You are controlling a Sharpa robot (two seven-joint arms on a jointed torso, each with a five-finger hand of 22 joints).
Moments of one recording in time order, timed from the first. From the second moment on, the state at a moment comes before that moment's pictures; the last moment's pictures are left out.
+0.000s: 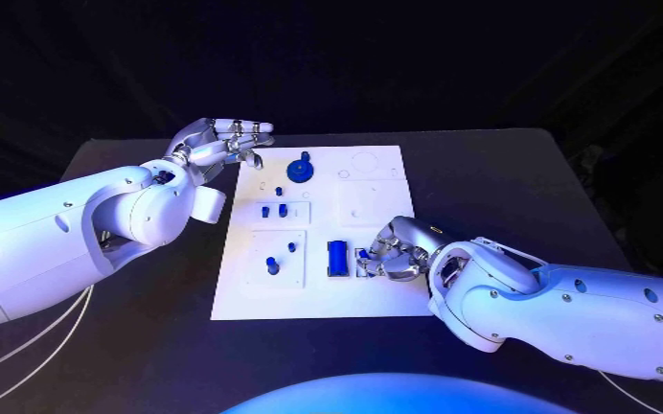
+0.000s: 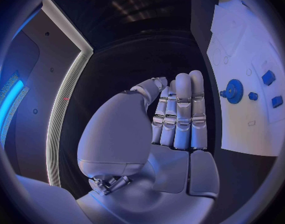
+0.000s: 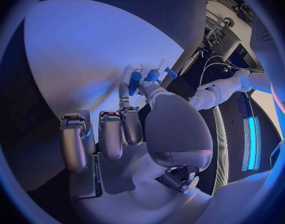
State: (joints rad) left arm 1.18 -0.90 -0.01 1.53 -0.10 -0.25 0.29; left_hand 1.39 -0.14 0.42 0.02 0.35 1.07 0.17 0.07 0.09 1.22 0.10 0.10 0.11 1.19 0.01 0.92 0.39 0.18 1.06 0.10 0.79 0.67; right arm 1.01 -0.92 -0.13 1.90 -1.36 -0.52 -0.60; right_hand 1.14 -0.11 0.30 0.19 0.48 1.12 0.05 0.27 0.56 1.47 -0.04 1.37 1.31 1.47 -0.09 1.49 1.31 0.01 1.46 0.02 1.57 1.31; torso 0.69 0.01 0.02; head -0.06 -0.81
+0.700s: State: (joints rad) left arm 1.18 -0.90 -0.01 1.53 -0.10 -0.25 0.29; left_hand 1.39 -0.14 0.42 0.02 0.35 1.07 0.18 0.07 0.09 1.22 0.10 0.10 0.11 1.19 0.01 0.91 0.39 0.18 1.06 0.10 0.79 0.67; right arm 1.01 -0.89 -0.13 1.87 -1.34 -0.50 -0.60; right_hand 1.07 -0.11 0.21 0.24 0.40 1.16 0.02 0.28 0.57 1.47 -0.04 1.39 1.31 1.47 -0.10 1.49 1.31 0.01 1.46 0.01 1.57 1.31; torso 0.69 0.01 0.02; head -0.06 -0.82
